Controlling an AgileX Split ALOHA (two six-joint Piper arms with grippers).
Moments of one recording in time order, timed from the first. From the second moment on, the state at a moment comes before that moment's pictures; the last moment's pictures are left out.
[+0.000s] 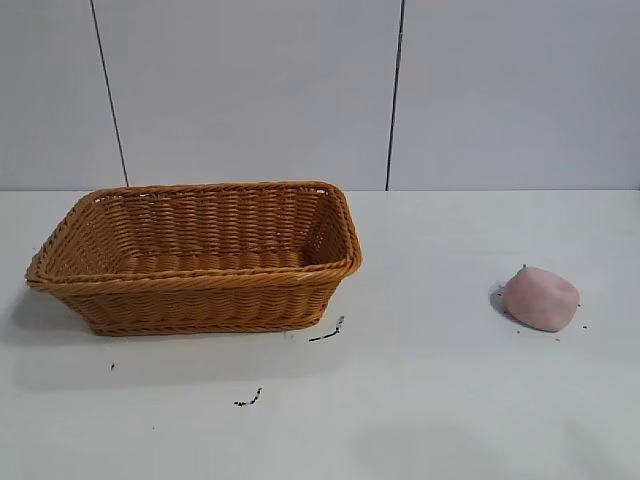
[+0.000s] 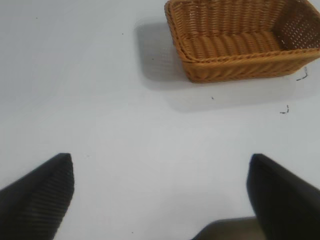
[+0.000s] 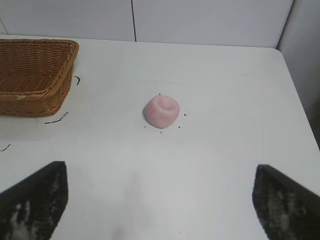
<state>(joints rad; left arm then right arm) -0.02 -0.01 -0.50 -0.04 1.07 0.08 0.02 -0.01 -0.50 0.07 1.01 -0.09</state>
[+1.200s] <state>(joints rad) -0.02 -0.01 -0.50 -0.04 1.07 0.08 0.02 1.40 -0.91 0.06 0.87 -0.06</state>
